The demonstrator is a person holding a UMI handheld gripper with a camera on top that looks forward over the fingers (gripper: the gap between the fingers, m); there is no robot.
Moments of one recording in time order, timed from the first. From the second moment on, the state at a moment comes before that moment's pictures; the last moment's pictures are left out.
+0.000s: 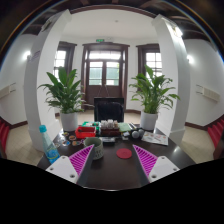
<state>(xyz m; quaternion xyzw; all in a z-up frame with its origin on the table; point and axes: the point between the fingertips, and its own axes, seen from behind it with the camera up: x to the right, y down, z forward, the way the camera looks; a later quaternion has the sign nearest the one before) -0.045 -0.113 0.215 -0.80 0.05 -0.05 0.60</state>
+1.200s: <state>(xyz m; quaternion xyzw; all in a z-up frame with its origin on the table) -0.307 0.019 0.095 -0.75 -0.07 0.05 0.66</state>
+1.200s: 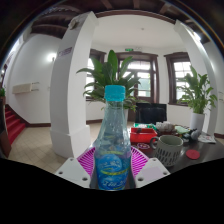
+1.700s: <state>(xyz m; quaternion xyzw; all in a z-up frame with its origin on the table) -0.291 0.052 0.114 -0.75 0.10 0.19 0.62</state>
